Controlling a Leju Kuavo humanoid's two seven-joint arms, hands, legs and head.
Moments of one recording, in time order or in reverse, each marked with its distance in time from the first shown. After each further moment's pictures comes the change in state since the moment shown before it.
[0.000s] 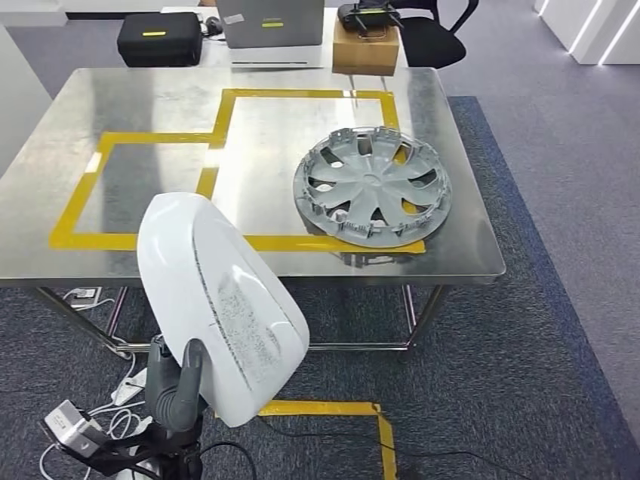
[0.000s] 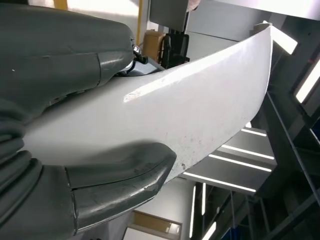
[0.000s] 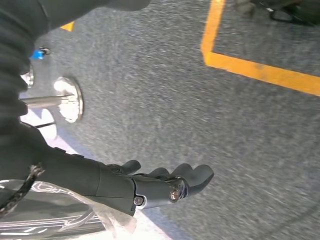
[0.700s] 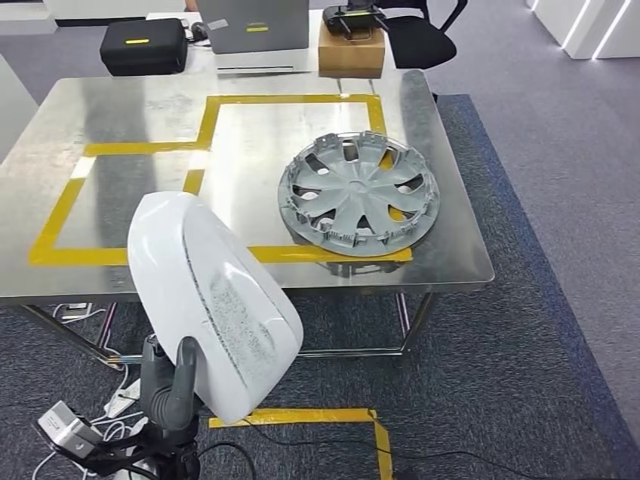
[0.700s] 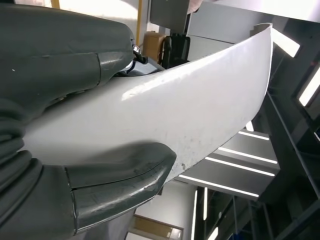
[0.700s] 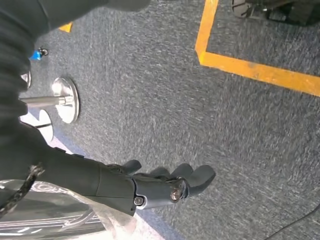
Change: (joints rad) left arm -0.001 -0.007 0.009 -0.006 0.003 0.017 0.001; right arm 0.003 0.006 0.003 0.000 -0.003 -0.001 -0.001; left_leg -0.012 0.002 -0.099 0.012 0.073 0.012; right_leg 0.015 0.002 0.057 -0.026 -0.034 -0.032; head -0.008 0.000
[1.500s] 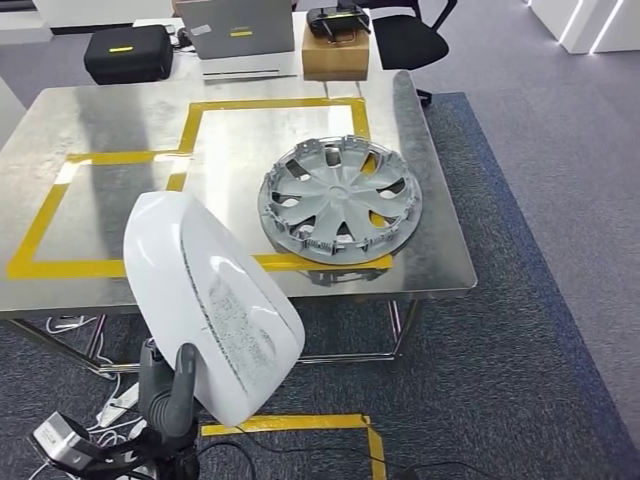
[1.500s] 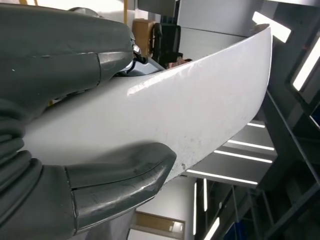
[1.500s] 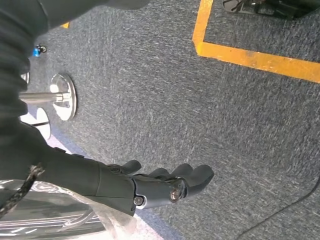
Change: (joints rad) left arm 0.001 0.009 -0.008 -0.004 -0.027 -0.020 -0.041; right arm 0.003 -0.002 0.000 -0.001 -0.003 0.004 -0.003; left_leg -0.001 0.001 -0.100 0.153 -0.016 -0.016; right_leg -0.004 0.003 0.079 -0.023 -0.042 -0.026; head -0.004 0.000
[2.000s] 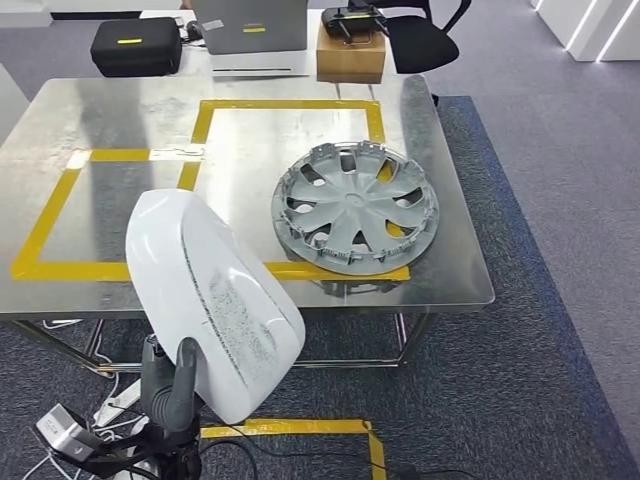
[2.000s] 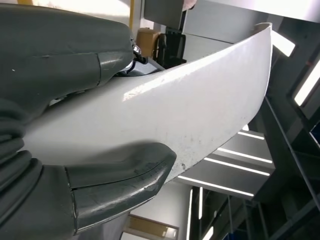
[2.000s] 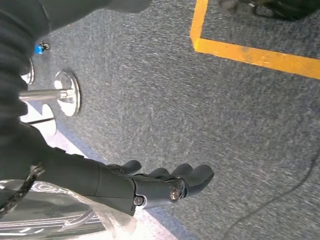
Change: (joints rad) left arm -0.002 -0.007 0.001 0.000 0.020 0.013 0.019; right arm -0.003 -0.001 0.000 0.000 0.001 -0.002 0.003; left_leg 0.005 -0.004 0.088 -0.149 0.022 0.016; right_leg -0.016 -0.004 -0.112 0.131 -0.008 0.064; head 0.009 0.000
